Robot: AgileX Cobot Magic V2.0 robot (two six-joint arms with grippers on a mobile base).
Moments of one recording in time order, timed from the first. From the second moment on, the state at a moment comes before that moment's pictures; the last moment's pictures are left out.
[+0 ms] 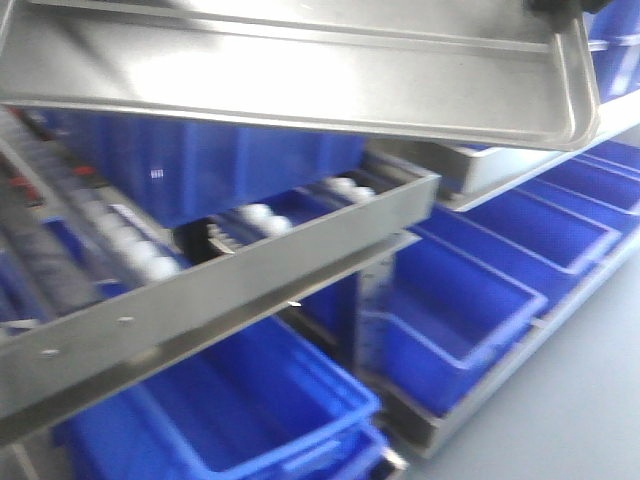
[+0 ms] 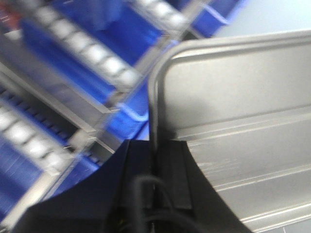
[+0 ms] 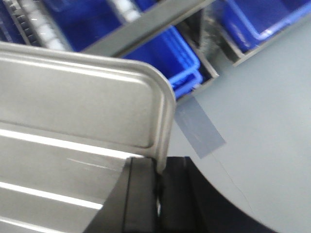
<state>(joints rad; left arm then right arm) -1.01 1.19 -1.26 0.50 1.15 -0.83 0.71 1.11 -1.09 -0.27 0.90 0.70</state>
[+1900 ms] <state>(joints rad) -1.01 1.19 -1.26 0.50 1.15 -0.84 0.71 1.11 -1.09 -0.27 0.91 0.70</state>
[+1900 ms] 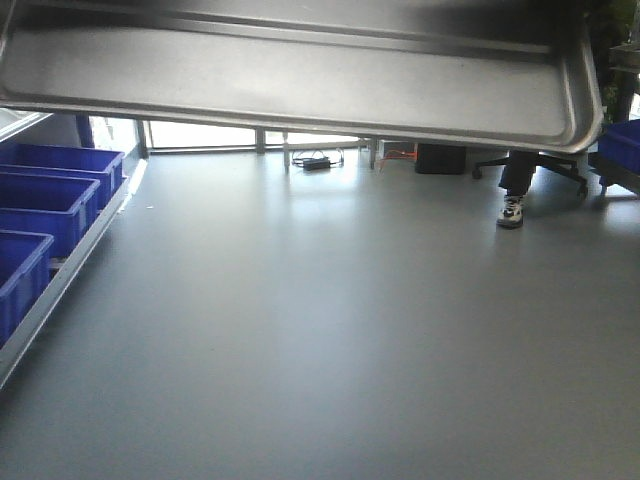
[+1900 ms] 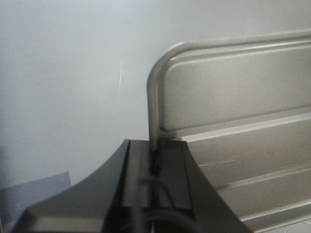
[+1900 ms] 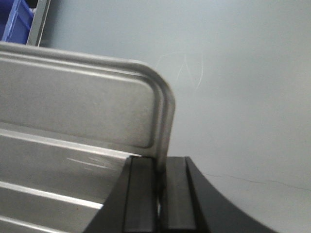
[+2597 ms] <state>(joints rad) -1.01 1.19 -1.26 0.50 1.15 -0.84 0.71 1.11 -1.09 -0.27 0.91 0.70</state>
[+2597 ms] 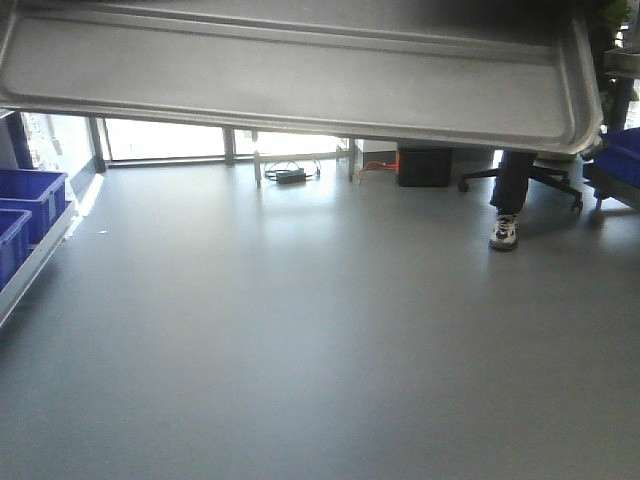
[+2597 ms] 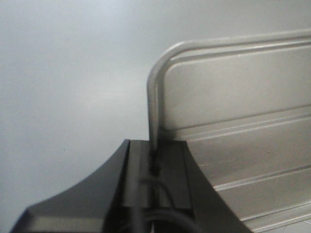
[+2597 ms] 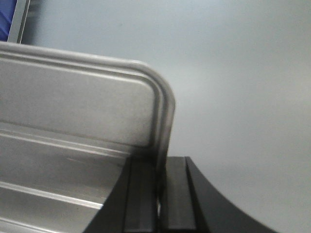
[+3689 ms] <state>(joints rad) -1.01 1.20 -1.26 0.50 1.15 -0.84 0.71 1.11 -1.09 -0.27 0.91 0.70</state>
